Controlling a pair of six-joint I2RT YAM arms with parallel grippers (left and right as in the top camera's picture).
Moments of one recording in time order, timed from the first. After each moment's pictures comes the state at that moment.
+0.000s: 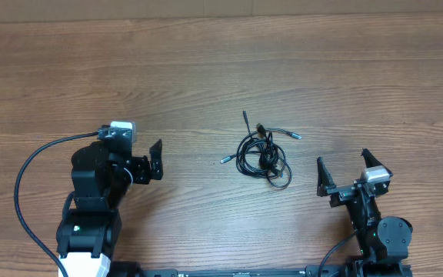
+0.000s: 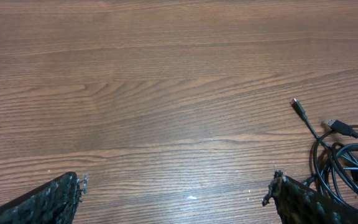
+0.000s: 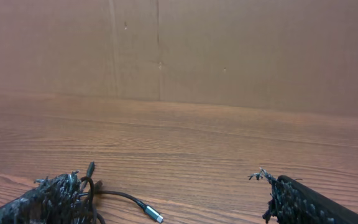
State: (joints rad) left arm -0.02 0.79 0.60 -0.37 0.14 -0.02; right arm 0.02 0.01 0.02 -0.03 -0.17 -0.01
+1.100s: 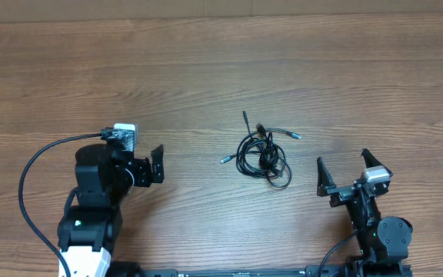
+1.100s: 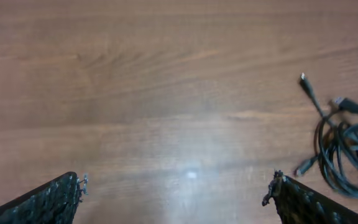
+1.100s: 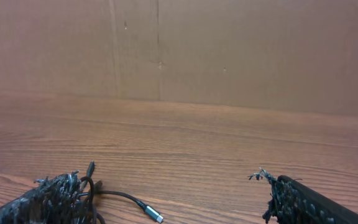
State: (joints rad) left arm -0.02 0.84 0.60 -0.44 0.14 -0.02; right arm 0.02 0.01 0.02 -0.03 -0.17 -0.01
